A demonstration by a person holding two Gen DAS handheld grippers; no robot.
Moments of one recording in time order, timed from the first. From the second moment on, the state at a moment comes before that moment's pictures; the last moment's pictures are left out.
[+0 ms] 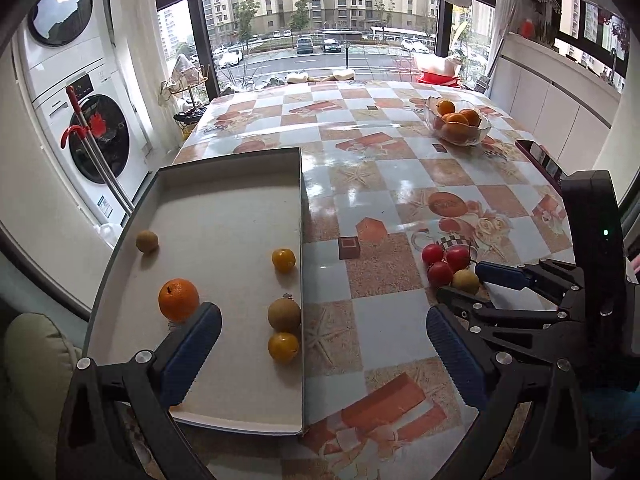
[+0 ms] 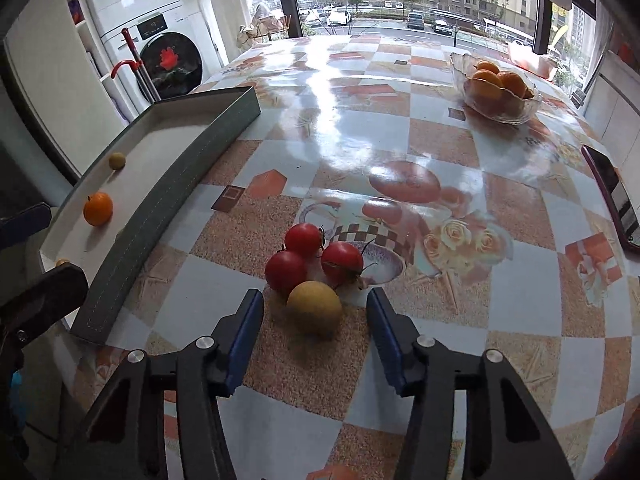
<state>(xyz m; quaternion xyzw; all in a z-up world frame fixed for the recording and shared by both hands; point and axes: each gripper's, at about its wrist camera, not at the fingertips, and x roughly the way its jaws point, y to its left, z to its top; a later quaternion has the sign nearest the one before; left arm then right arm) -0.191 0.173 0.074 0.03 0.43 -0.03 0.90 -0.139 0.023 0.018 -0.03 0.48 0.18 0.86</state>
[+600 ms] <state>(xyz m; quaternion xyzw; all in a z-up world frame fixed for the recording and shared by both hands) -0.134 0.094 0.017 0.02 0.48 -0.03 0.88 -0.148 -0.111 0.021 0.06 0.45 0.08 0.89</state>
